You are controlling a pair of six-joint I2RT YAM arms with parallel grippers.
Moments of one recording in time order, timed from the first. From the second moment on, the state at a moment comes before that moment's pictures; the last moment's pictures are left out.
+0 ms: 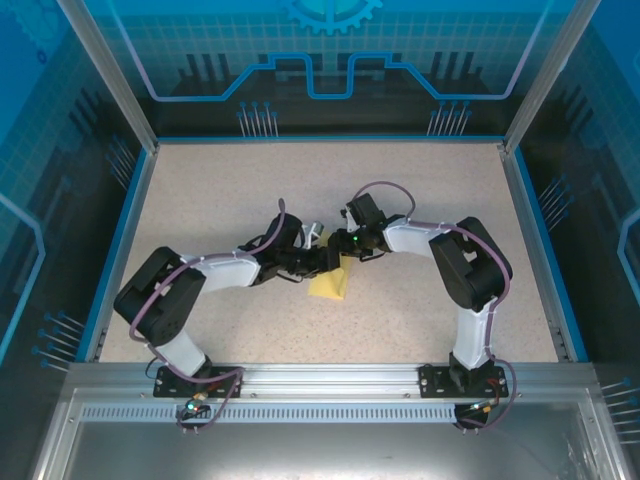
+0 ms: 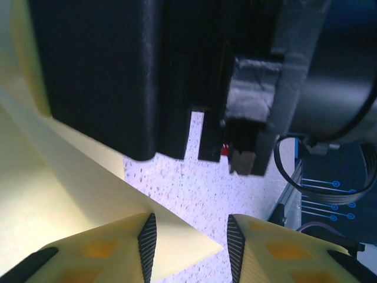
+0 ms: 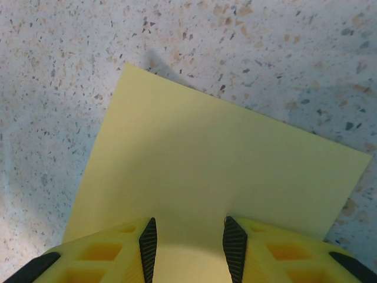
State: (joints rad) left arm -0.57 1.67 0.78 0.19 0.60 -0.88; right arm 0.54 1.94 1.12 -0.23 -0.29 0.54
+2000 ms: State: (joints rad) left arm -0.57 1.71 0.75 0.21 0.56 -0.87; right arm 0.48 1.70 0.80 -0.20 -0.75 0.49
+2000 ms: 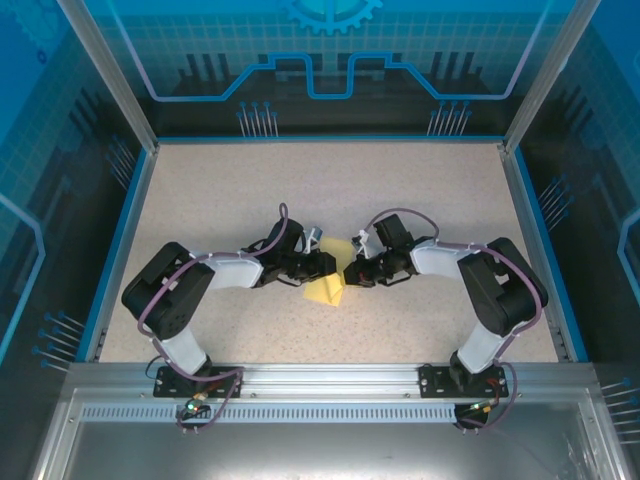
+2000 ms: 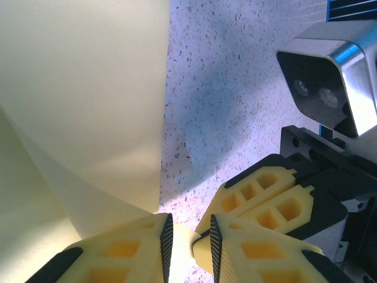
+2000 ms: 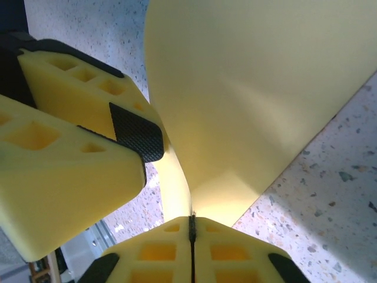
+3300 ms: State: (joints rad) left arm -0.59 1.74 0.77 0.18 0.56 -0.87; right arm 0.48 1.83 0.96 -0.38 -0.62 0.34
